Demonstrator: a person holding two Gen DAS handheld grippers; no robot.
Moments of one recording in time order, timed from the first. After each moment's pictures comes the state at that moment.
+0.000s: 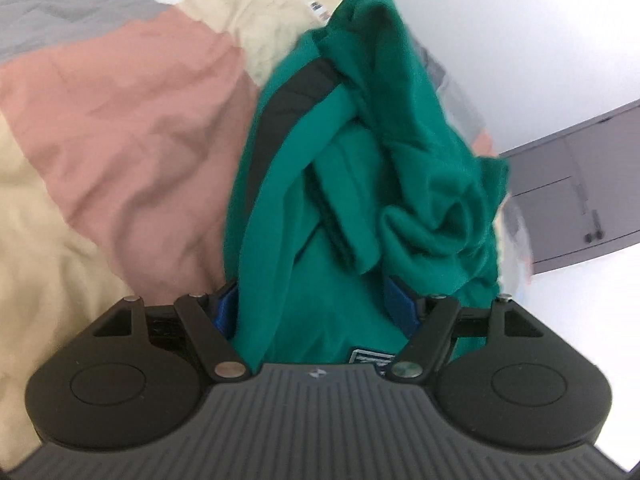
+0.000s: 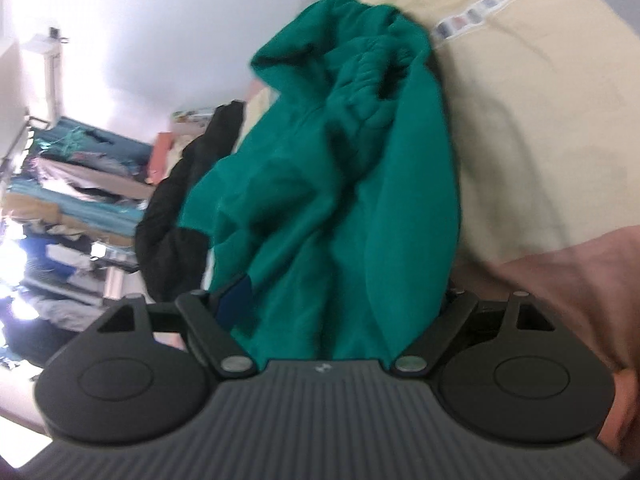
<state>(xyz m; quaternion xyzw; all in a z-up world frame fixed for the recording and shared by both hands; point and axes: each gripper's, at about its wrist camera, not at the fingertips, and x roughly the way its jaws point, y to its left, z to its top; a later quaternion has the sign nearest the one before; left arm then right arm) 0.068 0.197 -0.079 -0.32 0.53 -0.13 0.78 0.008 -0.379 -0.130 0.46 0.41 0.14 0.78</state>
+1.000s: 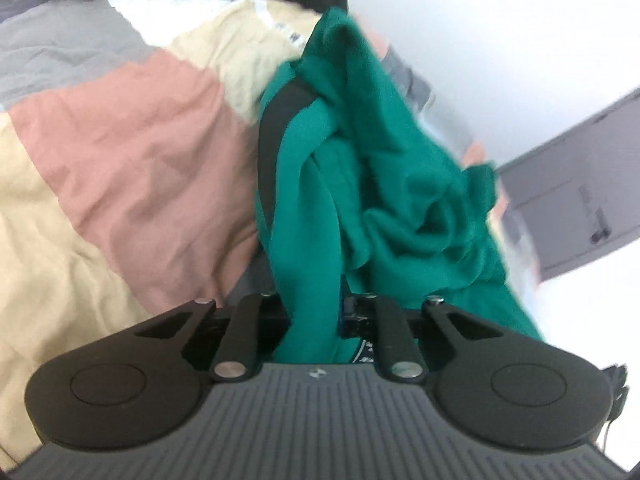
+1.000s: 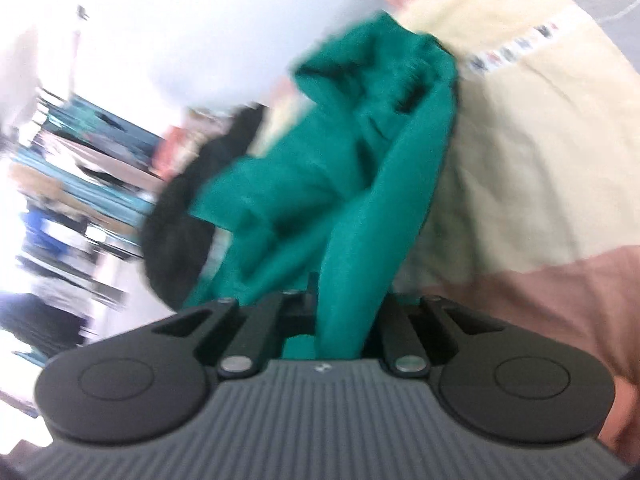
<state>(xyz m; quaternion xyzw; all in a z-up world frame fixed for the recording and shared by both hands) 0.033 0.191 -0.032 -0.31 0.47 -0.13 0.81 -0.007 -0.368 -0.096 0.43 0.36 0.16 0.81</state>
